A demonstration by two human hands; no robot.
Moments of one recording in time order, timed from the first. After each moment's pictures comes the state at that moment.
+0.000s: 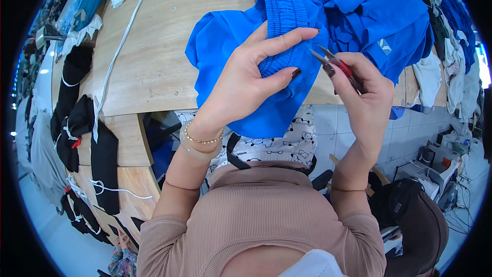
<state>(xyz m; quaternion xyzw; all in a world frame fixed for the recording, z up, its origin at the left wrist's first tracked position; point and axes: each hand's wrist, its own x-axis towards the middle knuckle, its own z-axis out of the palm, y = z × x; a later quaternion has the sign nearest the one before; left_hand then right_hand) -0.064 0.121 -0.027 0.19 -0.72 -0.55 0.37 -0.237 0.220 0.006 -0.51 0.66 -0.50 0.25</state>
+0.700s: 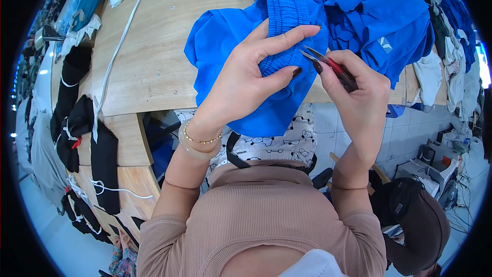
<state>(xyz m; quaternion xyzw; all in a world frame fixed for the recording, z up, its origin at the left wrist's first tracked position) -0.065 0.122 -0.025 0.18 -0.71 -0.57 0.37 -0.226 0.215 0.009 -0.58 0.68 -0.42 0.15</state>
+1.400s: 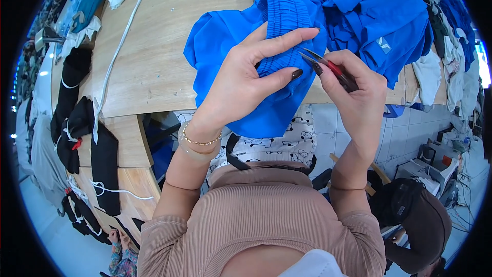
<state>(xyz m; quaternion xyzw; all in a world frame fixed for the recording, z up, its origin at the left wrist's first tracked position) -0.063 0.120 -0.024 0.18 -0.72 -0.56 0.36 -0.231 0.214 0.004 -0.59 0.66 -0.44 0.17</state>
